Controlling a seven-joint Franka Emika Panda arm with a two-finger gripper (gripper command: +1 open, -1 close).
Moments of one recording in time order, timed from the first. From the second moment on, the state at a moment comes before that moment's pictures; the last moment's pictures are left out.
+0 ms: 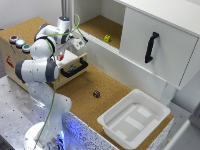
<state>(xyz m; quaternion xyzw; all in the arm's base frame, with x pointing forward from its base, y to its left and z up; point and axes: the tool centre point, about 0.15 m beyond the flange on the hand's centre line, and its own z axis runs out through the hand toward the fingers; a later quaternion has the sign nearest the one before) 0.325 0.261 0.344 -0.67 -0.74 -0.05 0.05</state>
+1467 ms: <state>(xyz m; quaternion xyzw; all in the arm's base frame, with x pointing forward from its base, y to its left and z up) 0.362 0.287 0.401 -0.68 -0.72 -0.11 0.04</state>
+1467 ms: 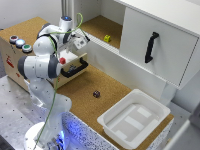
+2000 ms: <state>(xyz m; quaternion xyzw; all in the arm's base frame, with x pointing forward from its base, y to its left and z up) 0.385 0.289 0.475 -0.75 -0.63 -0.17 0.06</state>
